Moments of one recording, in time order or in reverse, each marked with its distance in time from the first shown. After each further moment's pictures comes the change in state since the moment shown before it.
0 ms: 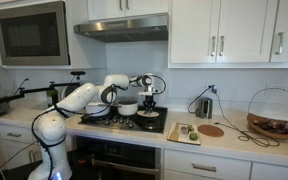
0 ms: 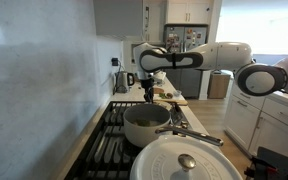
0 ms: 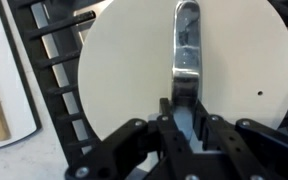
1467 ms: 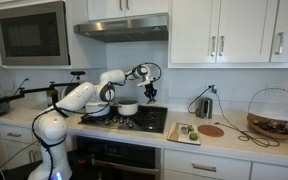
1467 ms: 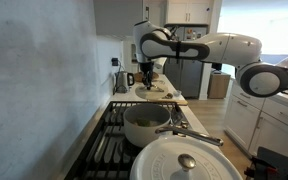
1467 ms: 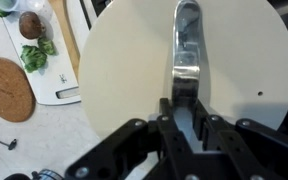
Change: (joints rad) arm 0.070 -0.022 -0.058 0.175 -0.139 -0.036 0.051
